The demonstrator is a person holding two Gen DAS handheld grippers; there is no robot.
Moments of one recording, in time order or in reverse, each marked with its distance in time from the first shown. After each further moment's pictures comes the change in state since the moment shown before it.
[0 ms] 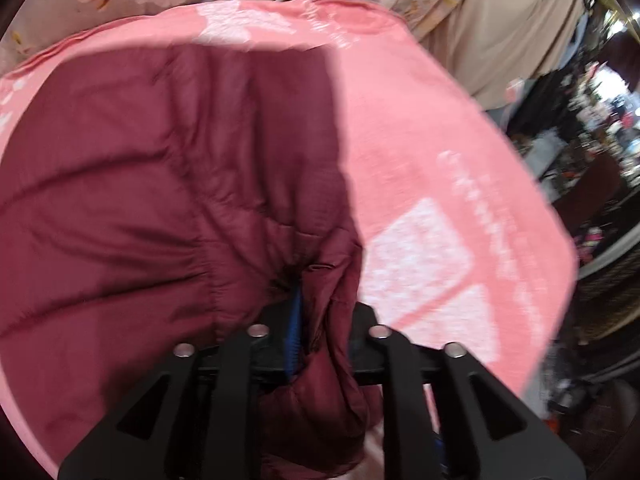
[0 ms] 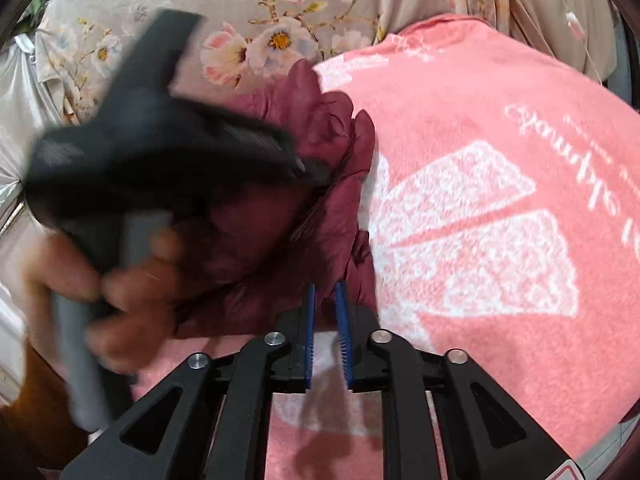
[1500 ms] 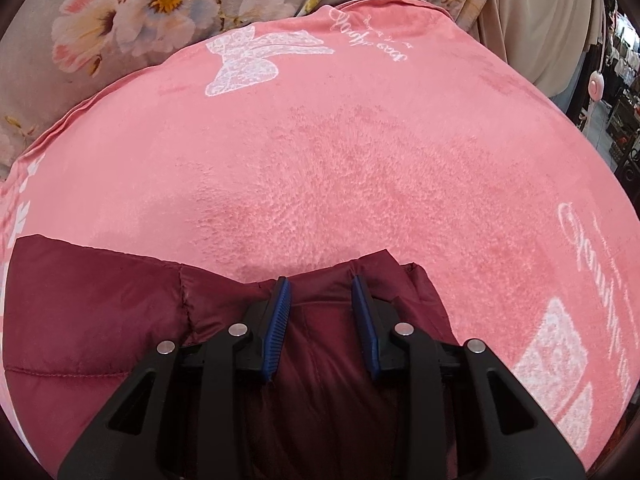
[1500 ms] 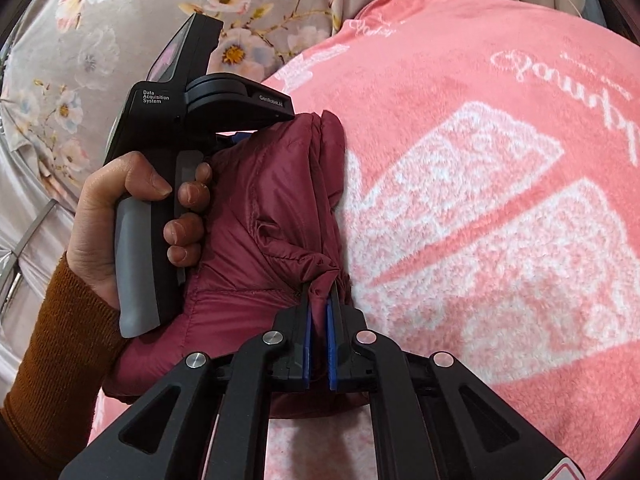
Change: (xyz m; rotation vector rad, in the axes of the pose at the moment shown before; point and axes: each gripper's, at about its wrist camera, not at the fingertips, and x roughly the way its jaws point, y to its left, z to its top) left arm 0.095 0.008 0.092 0.146 -0.024 0.329; right arm 0.058 -0.036 0.023 0.214 0.011 0.018
